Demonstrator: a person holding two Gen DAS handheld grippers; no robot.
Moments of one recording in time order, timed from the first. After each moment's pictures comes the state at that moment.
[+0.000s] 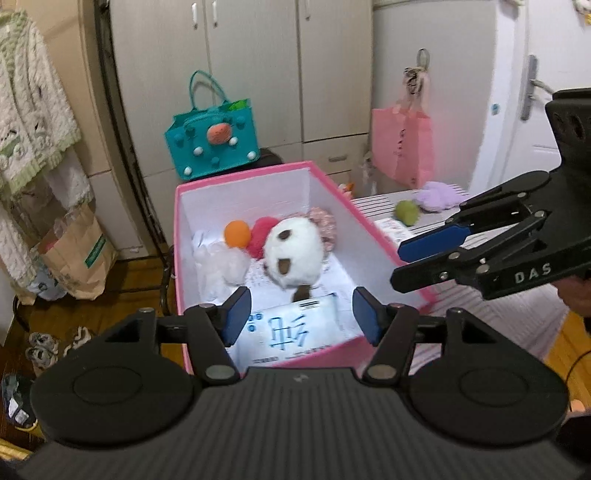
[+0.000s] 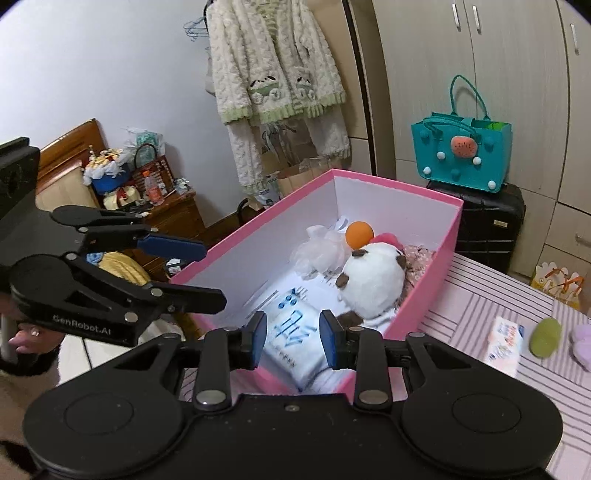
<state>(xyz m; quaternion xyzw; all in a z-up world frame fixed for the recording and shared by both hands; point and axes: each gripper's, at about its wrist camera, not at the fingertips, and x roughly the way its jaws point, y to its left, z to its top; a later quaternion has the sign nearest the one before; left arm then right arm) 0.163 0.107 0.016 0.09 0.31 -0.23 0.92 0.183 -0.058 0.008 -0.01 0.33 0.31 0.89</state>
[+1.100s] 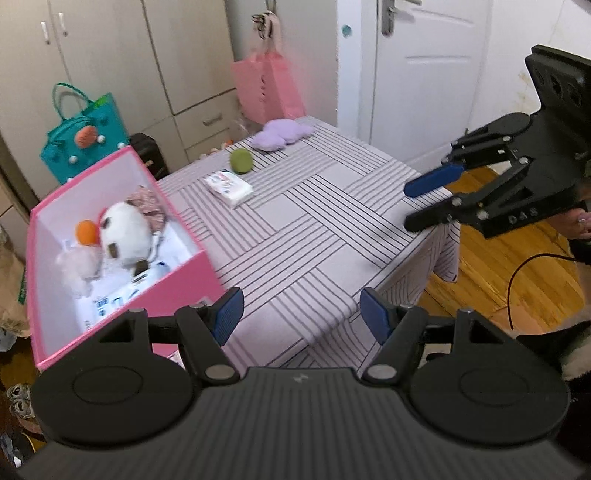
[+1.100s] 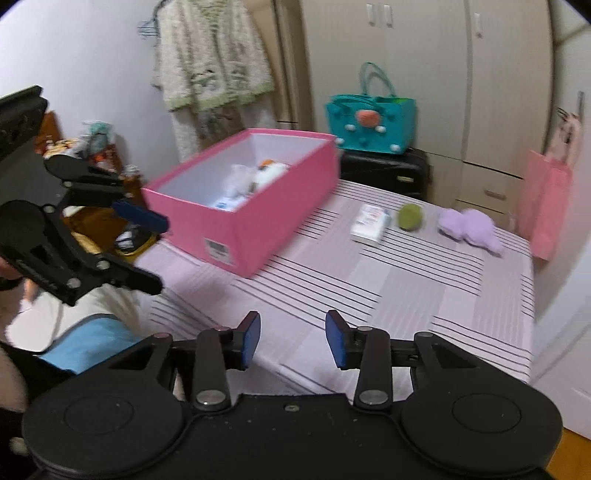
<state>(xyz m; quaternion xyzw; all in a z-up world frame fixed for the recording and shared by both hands) 0.081 -0.011 0.003 0.20 0.36 -0.38 0.83 0.034 -0.185 -0.017 -0.02 0.34 0.19 0.92</state>
